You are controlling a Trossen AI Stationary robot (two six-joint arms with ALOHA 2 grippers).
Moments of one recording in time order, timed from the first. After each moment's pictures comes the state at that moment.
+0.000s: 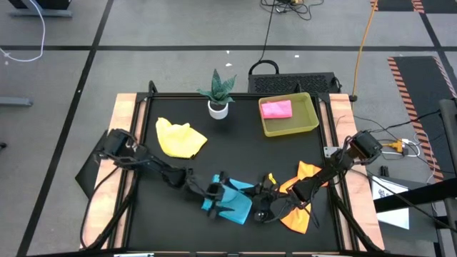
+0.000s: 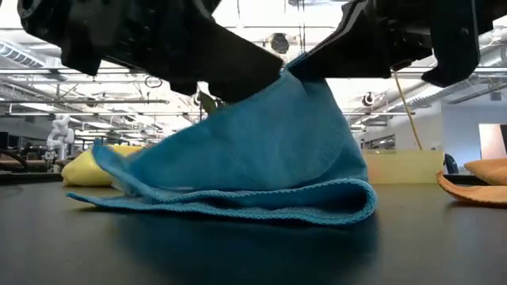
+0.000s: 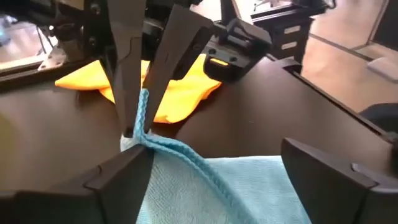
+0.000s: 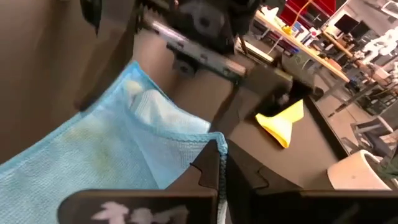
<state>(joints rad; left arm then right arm) -0.37 1.87 0.82 0.74 -0.07 0.09 0.60 1.75 0.81 0.45 0.82 -0.17</state>
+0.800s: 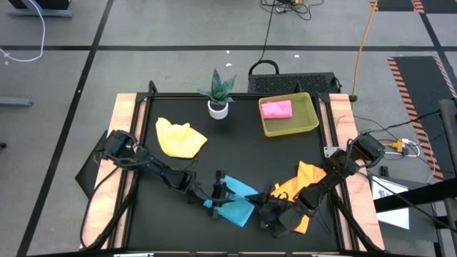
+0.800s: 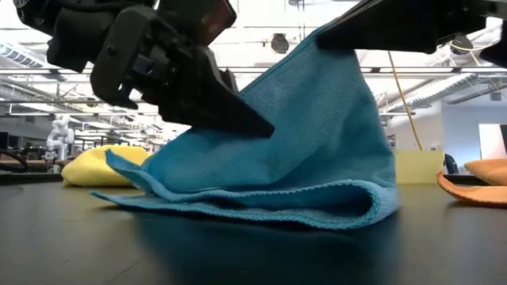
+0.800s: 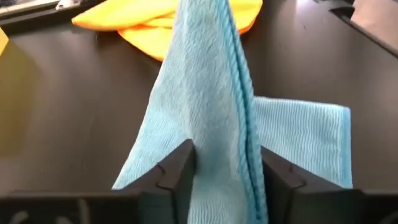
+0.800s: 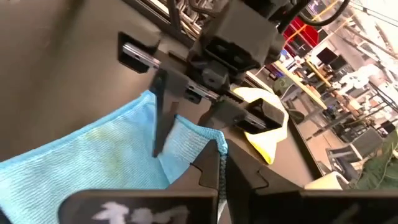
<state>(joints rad) -0.40 1.88 0.86 0.52 -0.21 0.02 0.72 1.75 0.81 0.49 0.95 -0.29</state>
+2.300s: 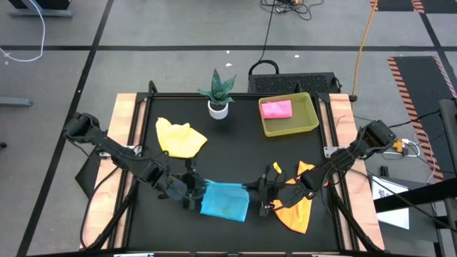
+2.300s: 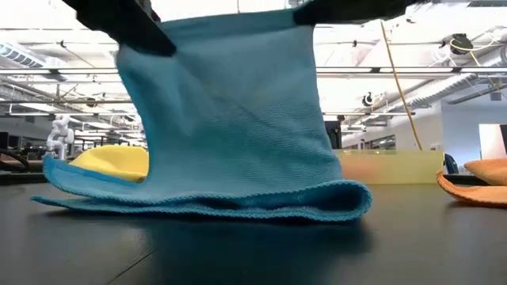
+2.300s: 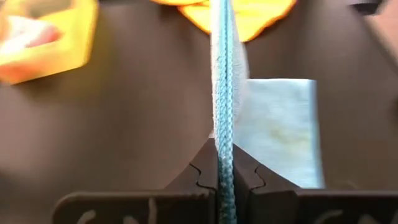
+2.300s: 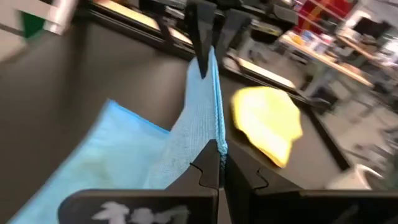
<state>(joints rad) -0.52 1.37 0.87 -0.28 -0.45 -0.24 0.58 1.54 0.81 0.29 0.69 -0.14</state>
